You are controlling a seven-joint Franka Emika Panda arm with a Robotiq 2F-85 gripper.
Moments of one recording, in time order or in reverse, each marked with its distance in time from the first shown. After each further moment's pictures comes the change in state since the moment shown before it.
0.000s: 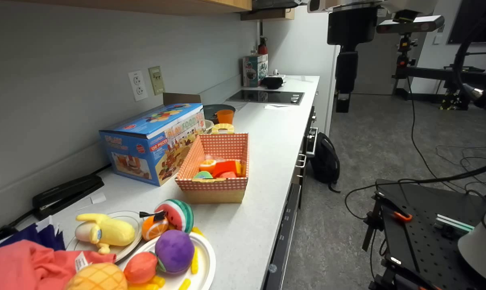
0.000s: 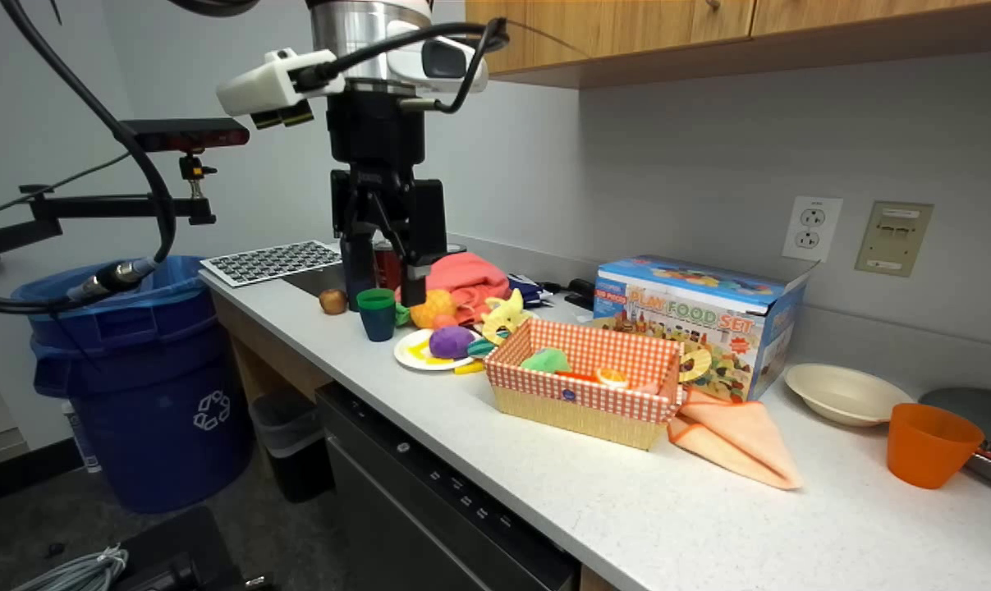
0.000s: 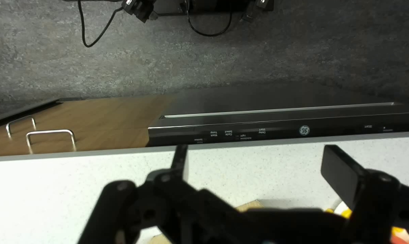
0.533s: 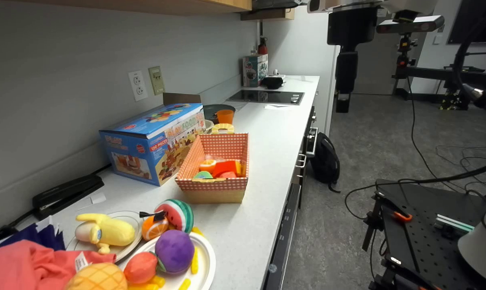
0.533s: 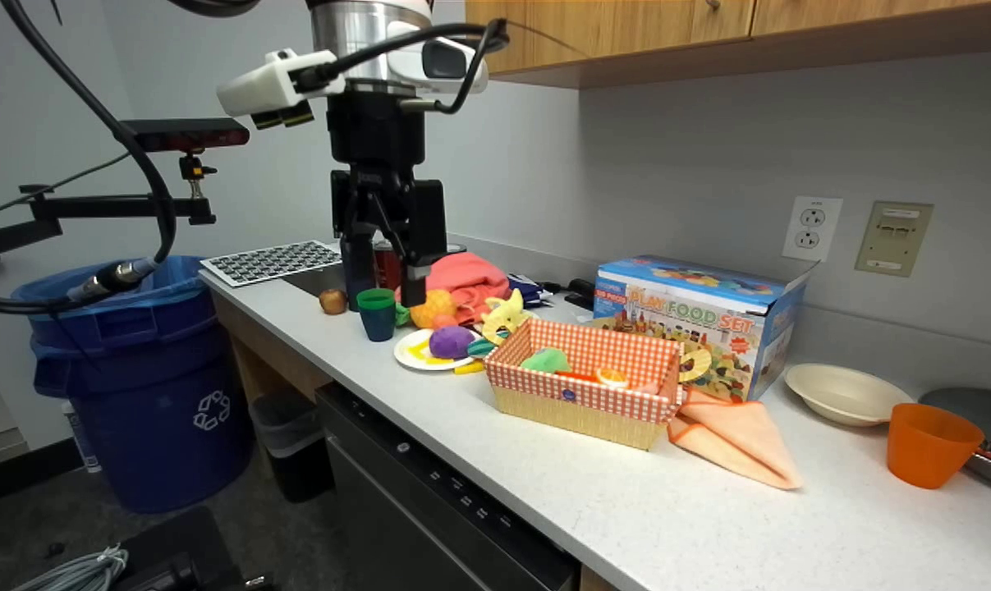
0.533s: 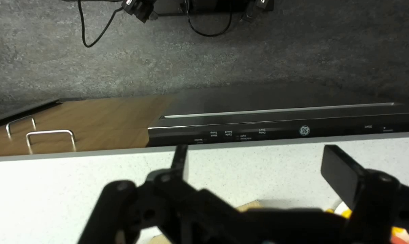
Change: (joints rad) arm 0.000 0.001 0.000 0.000 0.000 0.000 0.000
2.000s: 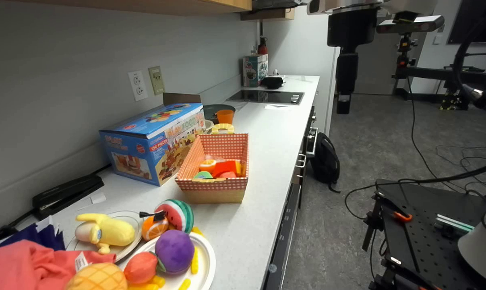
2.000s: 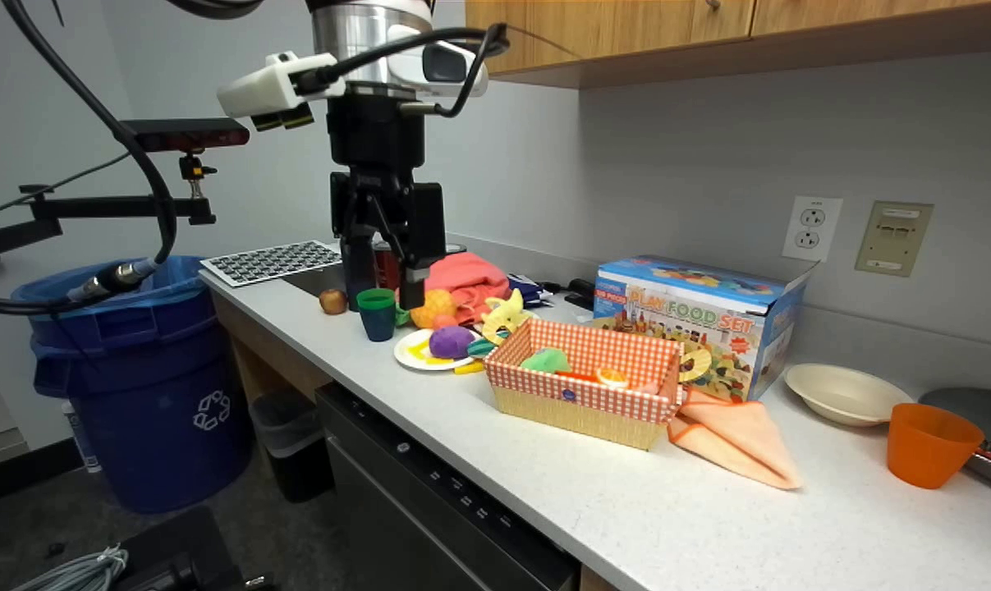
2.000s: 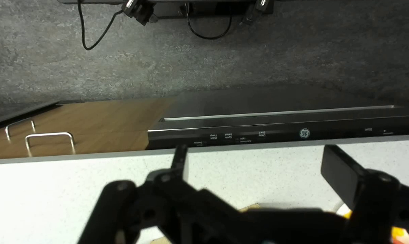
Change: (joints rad) arm 0.000 0.004 0.000 0.000 0.001 -0.005 -0.001
